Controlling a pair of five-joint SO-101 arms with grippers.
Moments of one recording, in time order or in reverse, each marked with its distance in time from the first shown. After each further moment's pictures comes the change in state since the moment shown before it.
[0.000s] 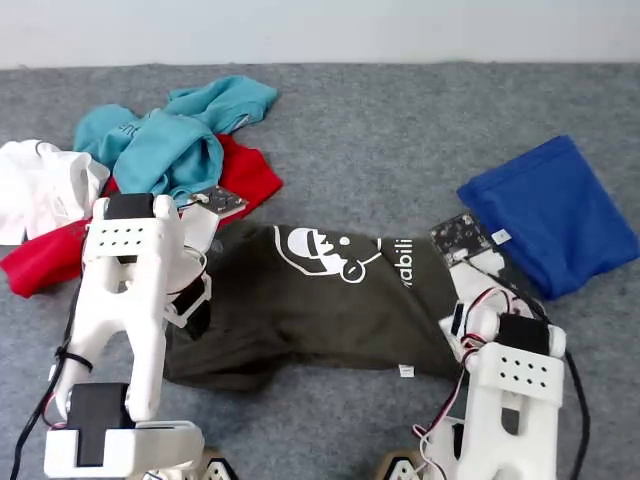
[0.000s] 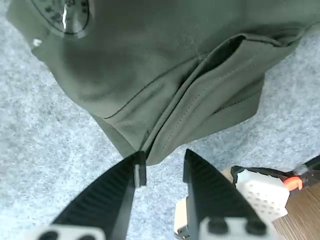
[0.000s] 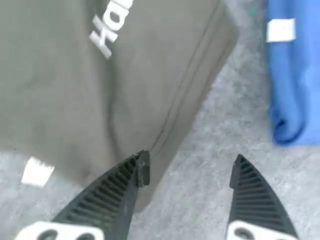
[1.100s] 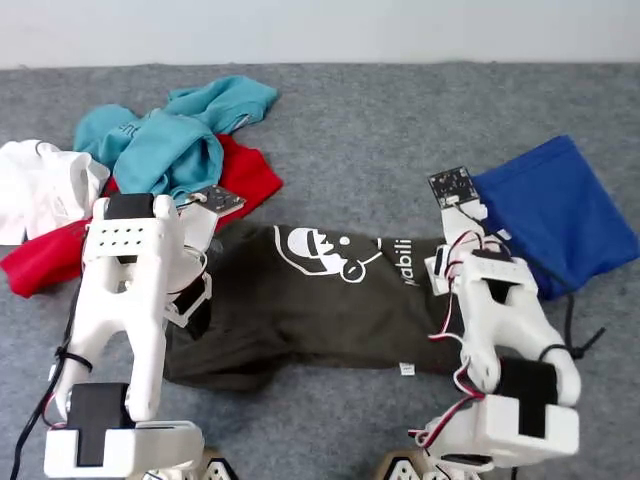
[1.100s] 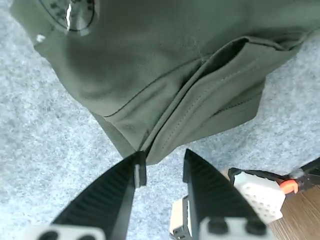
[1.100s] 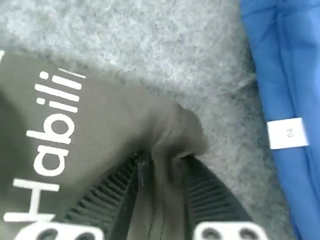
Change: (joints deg) left arm 0.0 0.0 0.0 0.0 1.8; right arm -4.4 51.5 -18.1 -33.4 -12.9
